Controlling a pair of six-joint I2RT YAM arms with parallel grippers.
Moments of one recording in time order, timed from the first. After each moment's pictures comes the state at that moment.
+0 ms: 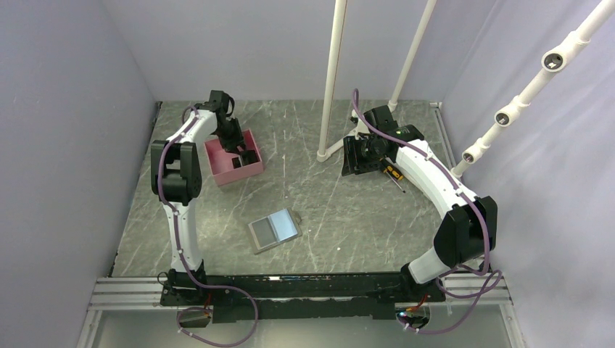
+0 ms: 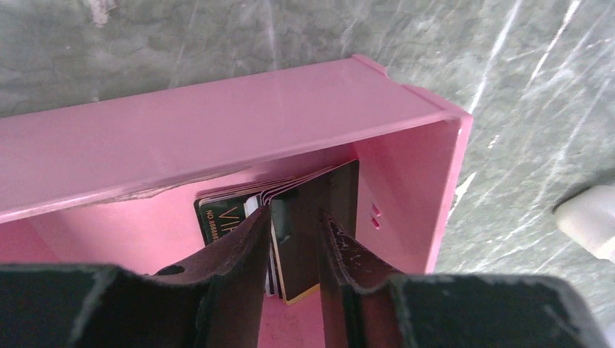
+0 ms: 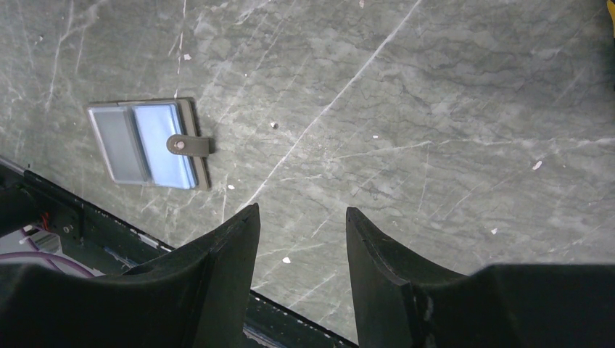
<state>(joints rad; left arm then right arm) -0.09 2.19 1.81 -0.79 0.17 -0.44 0.35 1.53 1.36 -0.86 -0.27 0.20</state>
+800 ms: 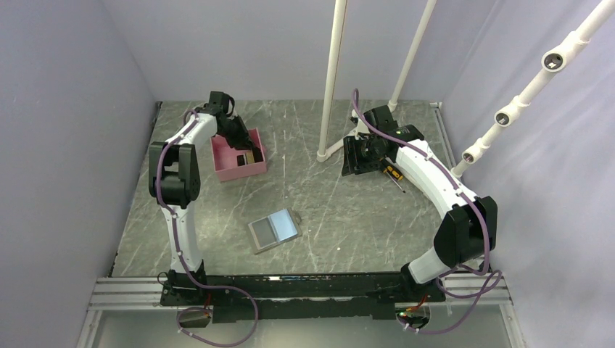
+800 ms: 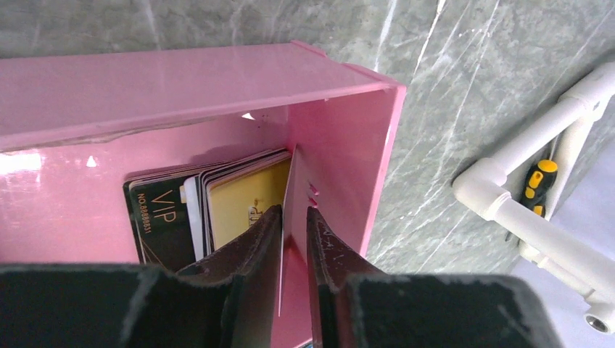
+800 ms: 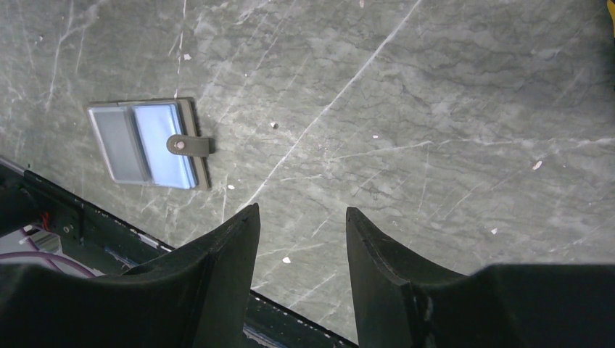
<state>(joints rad) -0.10 2.14 1.72 -0.64 0.35 -0.58 0.35 1.53 1.36 -0.86 -0.27 0.21</state>
